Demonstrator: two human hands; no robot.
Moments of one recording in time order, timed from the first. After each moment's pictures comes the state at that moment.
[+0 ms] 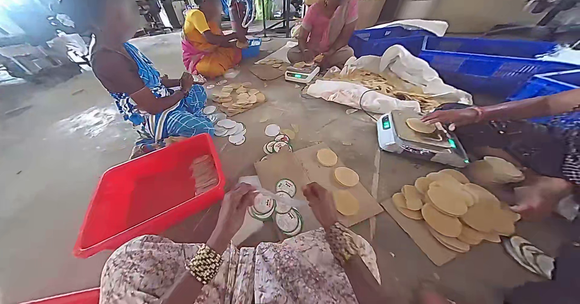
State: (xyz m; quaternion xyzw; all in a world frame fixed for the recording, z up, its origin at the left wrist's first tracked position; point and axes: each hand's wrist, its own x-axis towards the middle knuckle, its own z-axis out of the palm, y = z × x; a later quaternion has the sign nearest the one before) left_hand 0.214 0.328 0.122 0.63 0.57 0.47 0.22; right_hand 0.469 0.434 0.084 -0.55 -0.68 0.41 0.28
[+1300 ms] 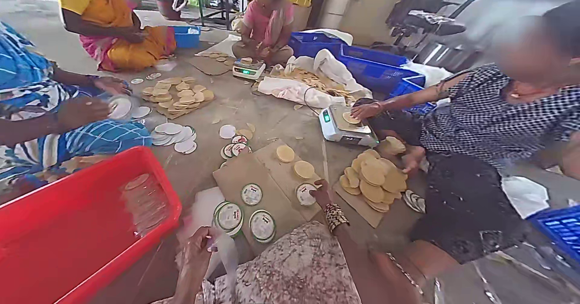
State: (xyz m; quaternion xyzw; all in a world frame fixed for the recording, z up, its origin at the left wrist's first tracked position) left_hand 0.187 0.323 0.043 0.48 0.67 0.42 0.38; right_hand 0.573 0.493 0.024 -0.79 -0.49 0.31 0.21
